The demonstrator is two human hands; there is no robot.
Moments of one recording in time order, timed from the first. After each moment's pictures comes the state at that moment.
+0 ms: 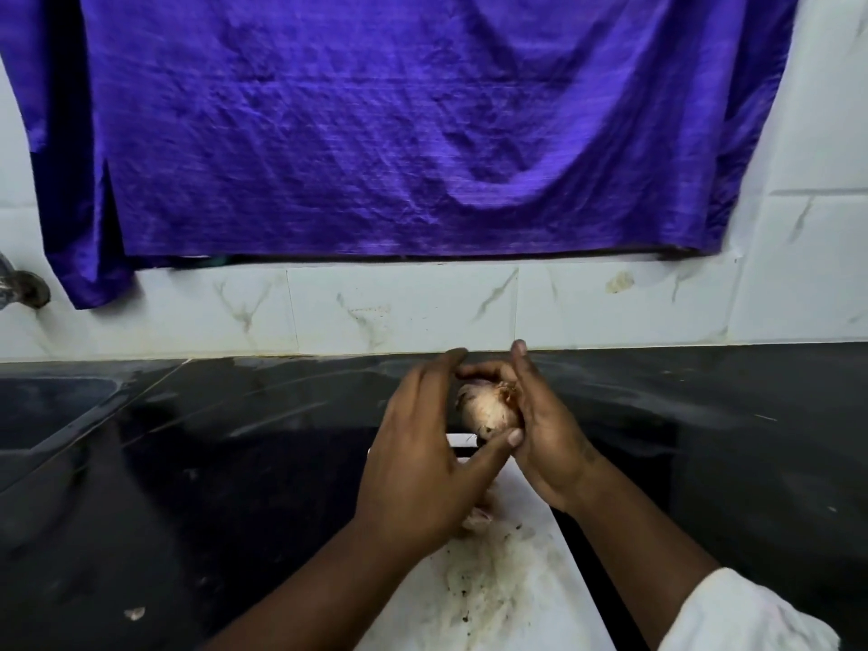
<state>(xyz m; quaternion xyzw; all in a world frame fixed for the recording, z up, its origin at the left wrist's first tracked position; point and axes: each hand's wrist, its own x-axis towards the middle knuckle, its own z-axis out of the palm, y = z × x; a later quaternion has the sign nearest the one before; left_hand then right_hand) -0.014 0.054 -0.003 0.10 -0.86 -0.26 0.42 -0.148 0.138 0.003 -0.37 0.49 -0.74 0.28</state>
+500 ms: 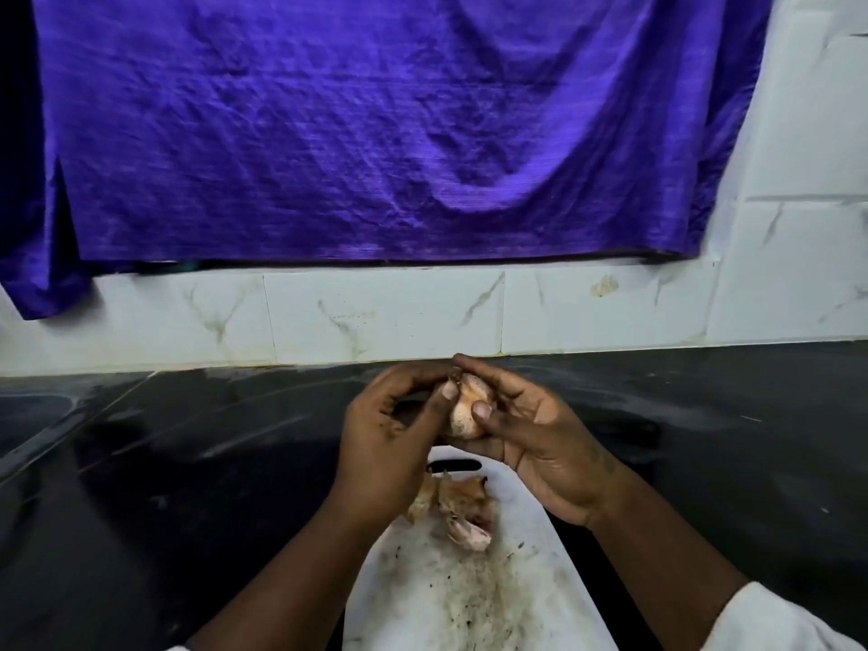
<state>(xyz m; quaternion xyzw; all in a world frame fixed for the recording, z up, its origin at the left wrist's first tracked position) -0.040 0.006 -0.006 0.00 -0.70 -0.55 0.46 -0.159 0.141 -0.003 -0.42 0.41 -0.74 0.33</state>
